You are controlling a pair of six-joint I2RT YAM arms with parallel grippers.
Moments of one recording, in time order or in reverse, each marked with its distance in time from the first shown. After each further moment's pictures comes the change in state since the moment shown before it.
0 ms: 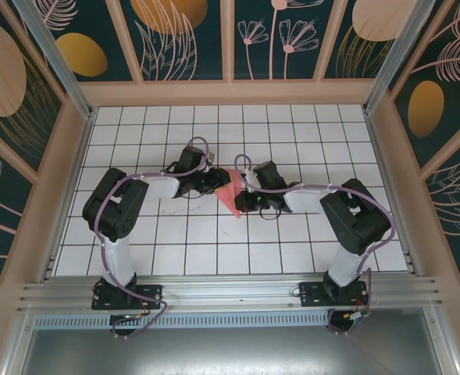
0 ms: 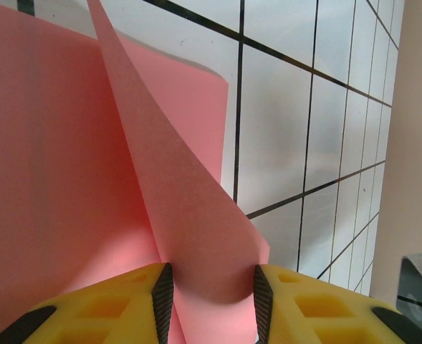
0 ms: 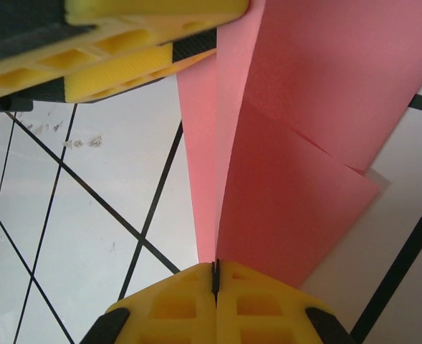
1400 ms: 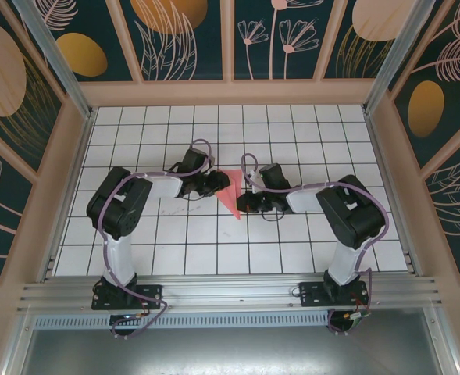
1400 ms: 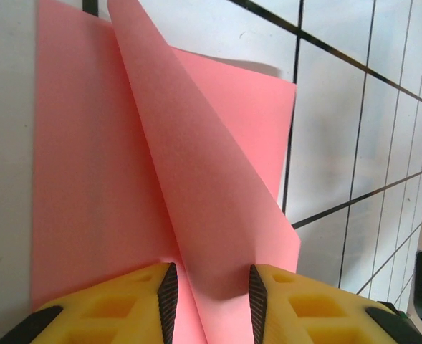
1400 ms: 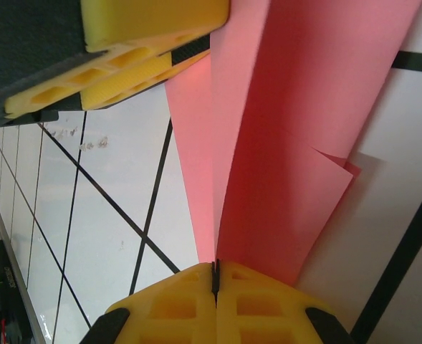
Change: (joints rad) left arm -0.015 0.038 0.023 -0.063 -0.069 0.031; right arm -0.052 0.053 -0.052 0.128 -0.136 0.086
